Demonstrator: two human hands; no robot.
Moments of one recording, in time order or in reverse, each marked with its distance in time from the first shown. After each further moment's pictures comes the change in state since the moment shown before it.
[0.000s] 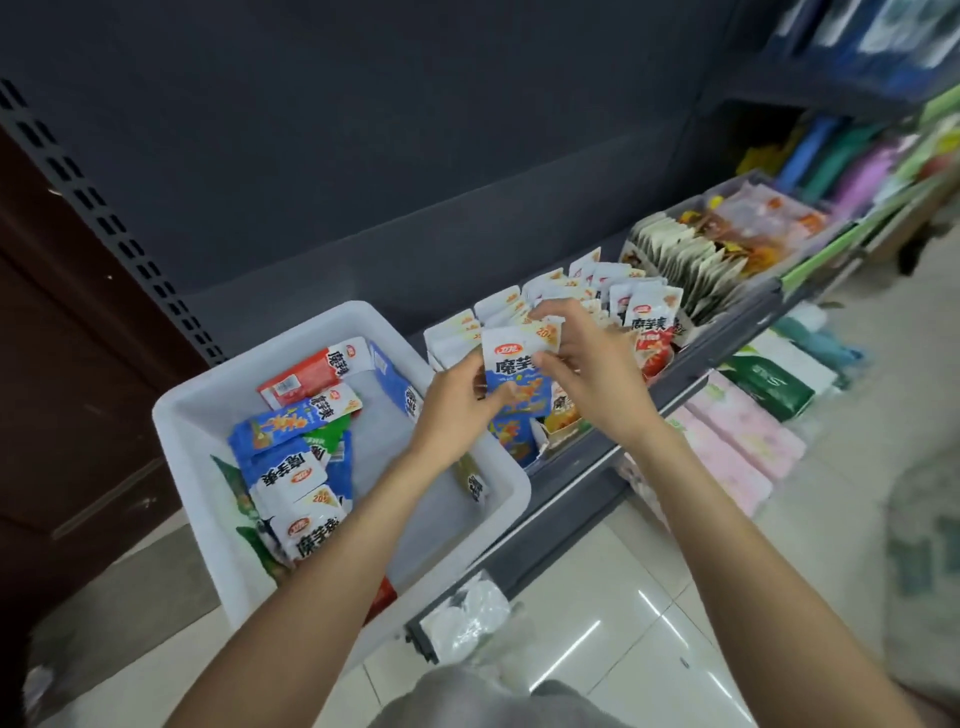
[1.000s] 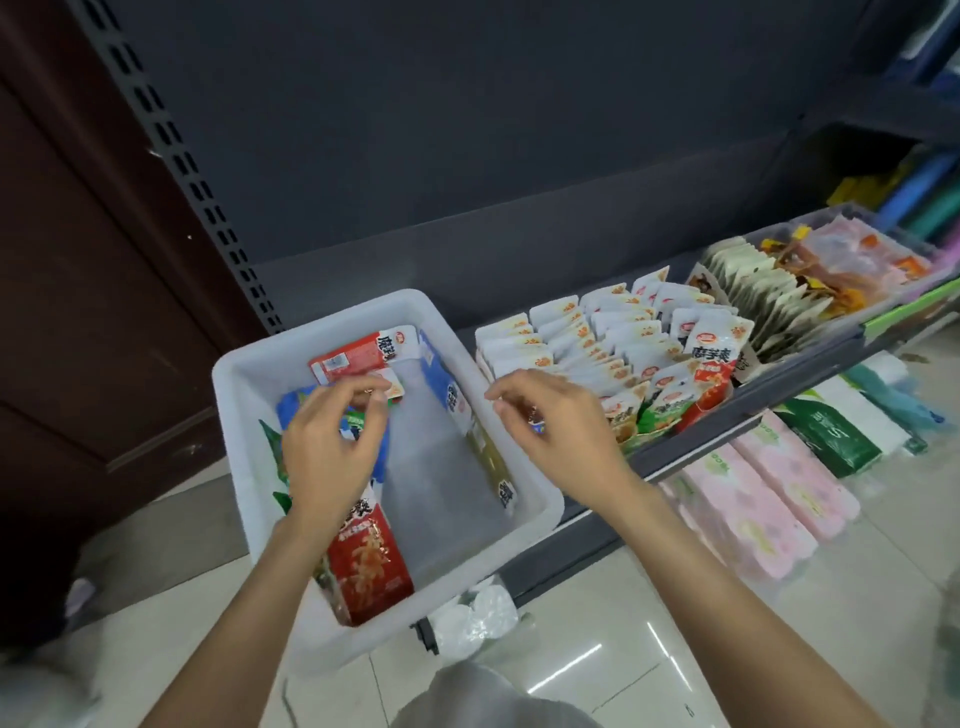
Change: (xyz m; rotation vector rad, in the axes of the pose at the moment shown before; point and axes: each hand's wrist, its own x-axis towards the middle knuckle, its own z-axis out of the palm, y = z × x) left_hand -0.073 -0.039 -0.089 0.335 0.647 0.142; right_hand -0.013 -0.036 0.048 0.005 -0.114 -0.209
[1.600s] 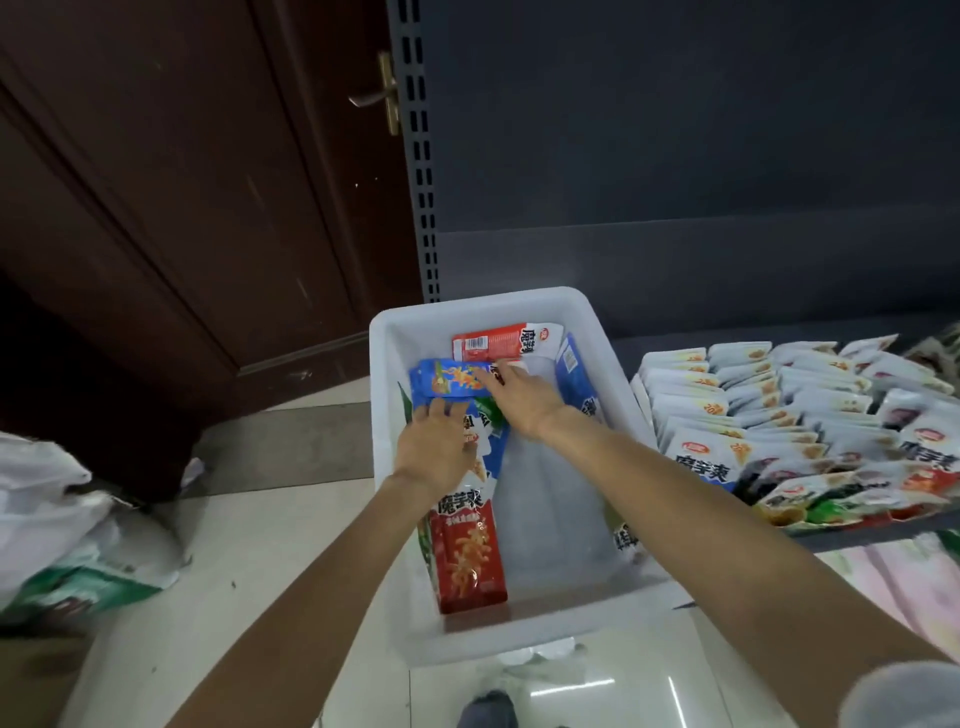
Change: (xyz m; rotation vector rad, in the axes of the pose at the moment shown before) left_hand -0.006 -0.103 0.015 0.687 -0.680 -0.393; right_hand 0.113 0.009 0.204 -0.685 -0.881 -0.168
